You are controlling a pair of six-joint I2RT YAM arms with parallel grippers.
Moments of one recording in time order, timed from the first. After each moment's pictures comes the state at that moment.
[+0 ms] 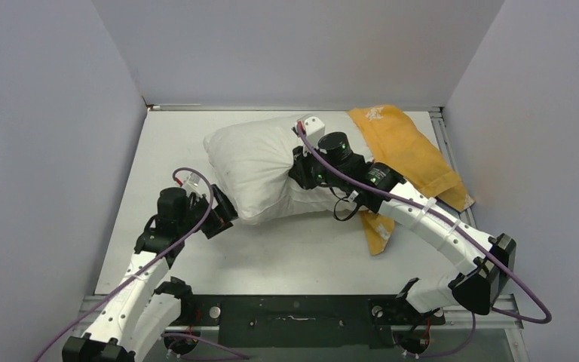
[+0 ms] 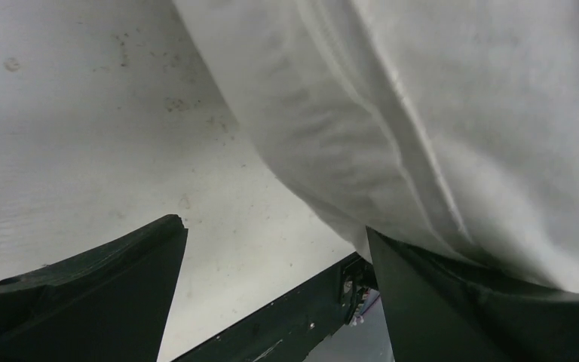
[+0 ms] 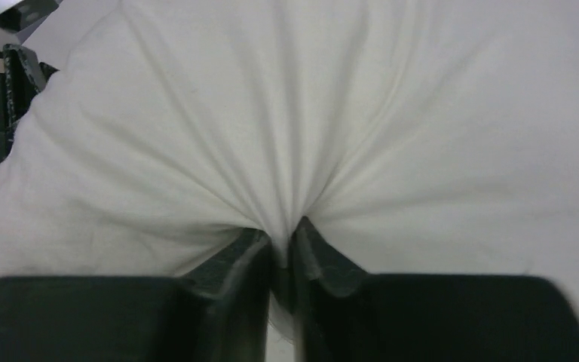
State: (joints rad) left arm -0.16 0.77 0.52 -0.36 0.49 -0.86; right arm 0.80 1.38 1.38 -0.47 -0.01 0.18
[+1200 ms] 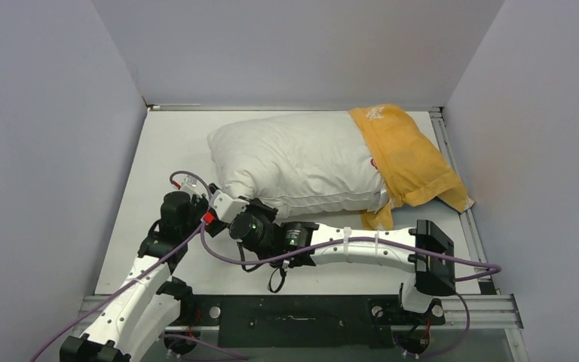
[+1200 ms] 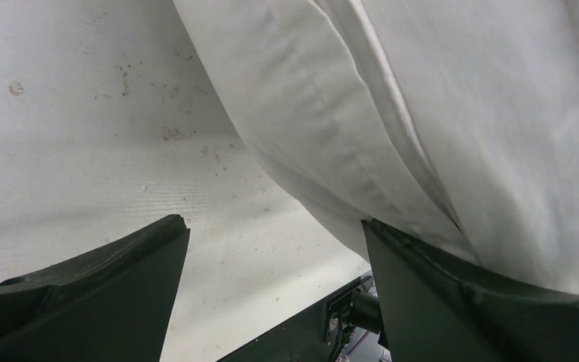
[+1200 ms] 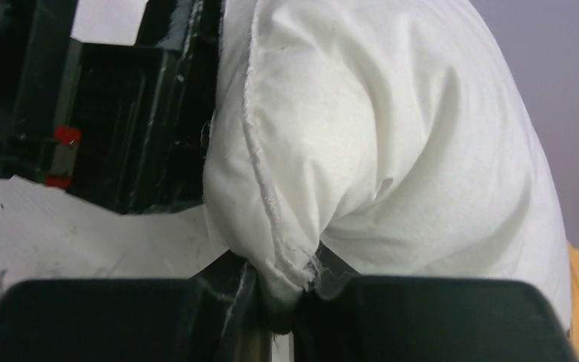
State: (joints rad) left arm -0.25 0.76 0.44 -0.19 0.35 -1.01; right arm 1.38 1.69 1.38 -0.24 0.84 -0.29
